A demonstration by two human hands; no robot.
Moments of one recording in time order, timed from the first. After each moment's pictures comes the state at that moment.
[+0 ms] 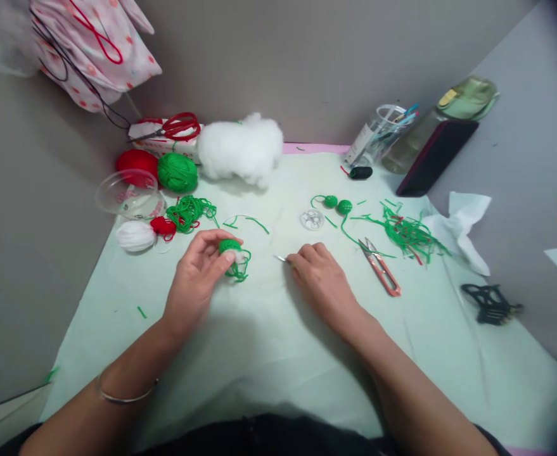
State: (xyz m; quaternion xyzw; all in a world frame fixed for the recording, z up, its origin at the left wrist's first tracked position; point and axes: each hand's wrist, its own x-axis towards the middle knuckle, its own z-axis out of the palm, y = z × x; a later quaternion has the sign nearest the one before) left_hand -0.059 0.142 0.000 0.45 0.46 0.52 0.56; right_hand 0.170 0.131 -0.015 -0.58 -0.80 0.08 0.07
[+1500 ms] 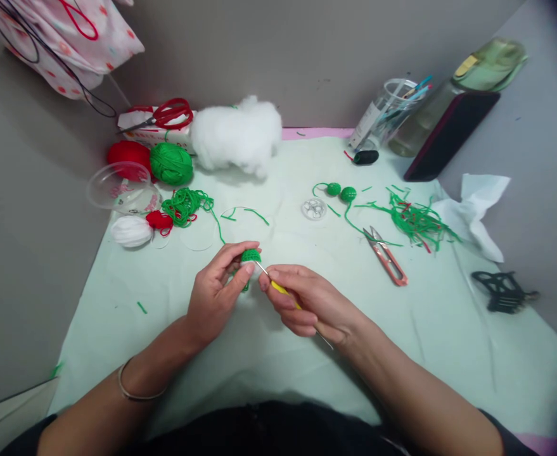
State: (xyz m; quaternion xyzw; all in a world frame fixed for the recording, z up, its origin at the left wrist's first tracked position) left_hand -0.046 0.124 -0.014 0.58 0.49 0.43 0.50; right_hand 0.139 0.114 0.012 -0.35 -0.21 0.87 0.29
